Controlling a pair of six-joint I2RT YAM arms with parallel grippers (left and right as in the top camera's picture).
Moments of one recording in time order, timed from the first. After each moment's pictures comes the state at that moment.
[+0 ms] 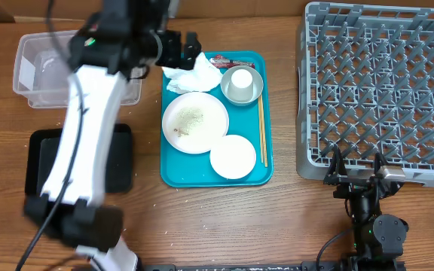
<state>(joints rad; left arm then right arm) -0.19 1.85 2.01 -1.05 0.24 -0.04 0.00 0.01 0.02 -0.03 0.04 0.20</state>
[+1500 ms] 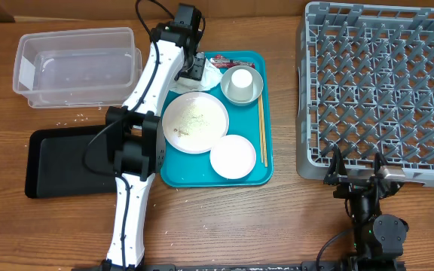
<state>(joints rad) -0.26 2.53 2.35 -1.07 -0.11 -0.05 0.00 0.01 0.02 -0.03 0.04 0.20</state>
